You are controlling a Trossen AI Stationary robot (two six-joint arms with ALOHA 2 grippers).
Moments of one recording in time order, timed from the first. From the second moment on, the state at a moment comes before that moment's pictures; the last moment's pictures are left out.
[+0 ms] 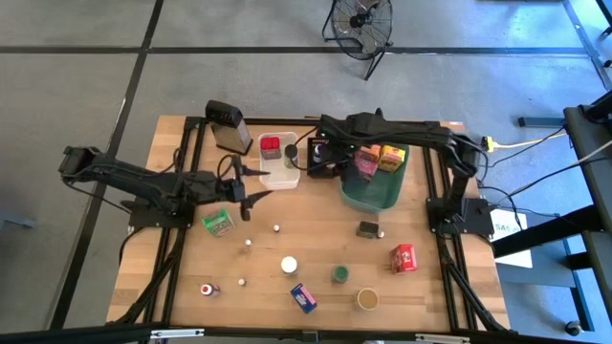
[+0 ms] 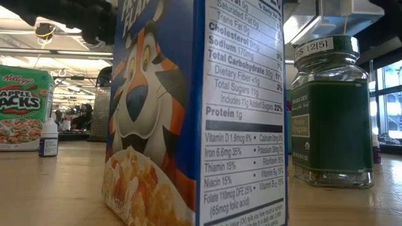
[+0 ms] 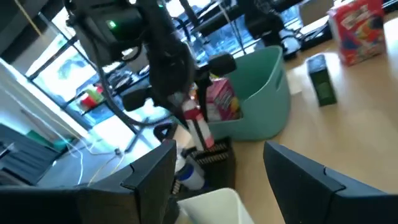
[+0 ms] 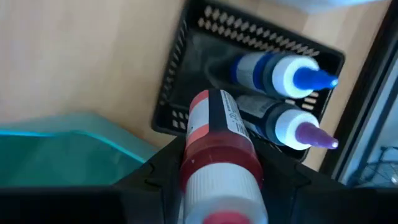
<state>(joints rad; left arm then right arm) -0.11 0.89 0.42 0.30 -0.44 0.47 -0.32 1.89 1.60 -1.04 0.07 -0.66</state>
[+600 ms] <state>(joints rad) 0.01 0.88 0.42 0.22 -0.47 0.33 -0.35 1.95 1.60 -0.95 0.10 -0.78</state>
